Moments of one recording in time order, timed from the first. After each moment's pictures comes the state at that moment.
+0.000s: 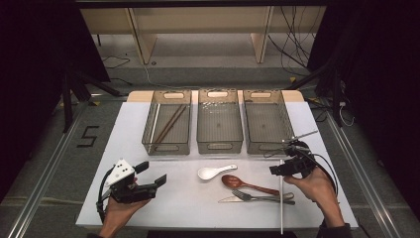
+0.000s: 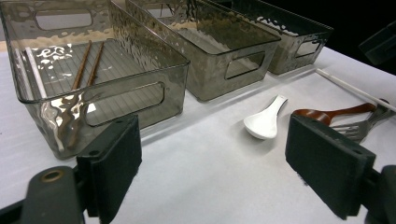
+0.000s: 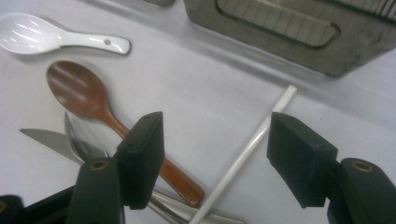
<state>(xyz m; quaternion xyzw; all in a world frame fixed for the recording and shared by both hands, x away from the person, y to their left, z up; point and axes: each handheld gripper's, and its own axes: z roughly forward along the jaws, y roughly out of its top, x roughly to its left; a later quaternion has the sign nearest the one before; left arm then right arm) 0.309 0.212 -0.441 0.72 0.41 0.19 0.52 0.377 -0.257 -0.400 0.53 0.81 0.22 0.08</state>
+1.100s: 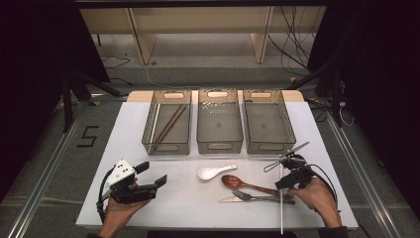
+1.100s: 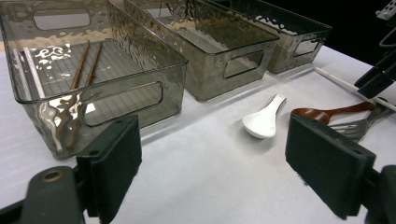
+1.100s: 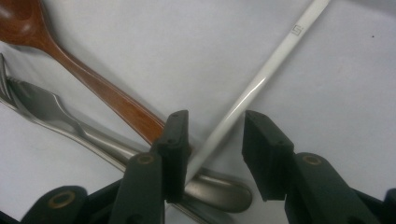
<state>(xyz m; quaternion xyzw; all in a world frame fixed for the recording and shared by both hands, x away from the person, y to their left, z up) 0.308 0.212 -0.441 0.72 0.41 0.20 0.52 0.375 -0.265 -0.446 0.54 0.83 0.13 0.02</state>
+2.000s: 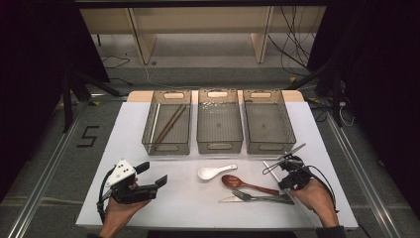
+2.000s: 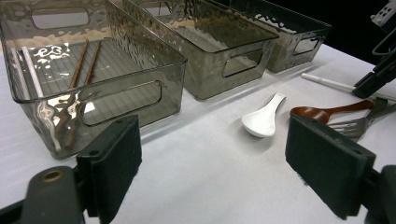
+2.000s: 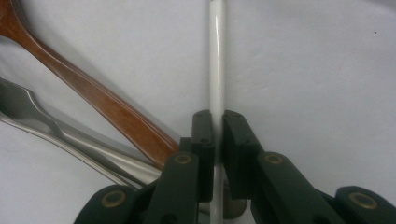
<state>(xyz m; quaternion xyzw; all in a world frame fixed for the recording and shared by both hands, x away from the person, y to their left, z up) 0.308 0.211 -0.441 0.73 0.40 0.19 0.52 0.376 -0.262 -0.454 0.54 0.83 0.11 0.04</state>
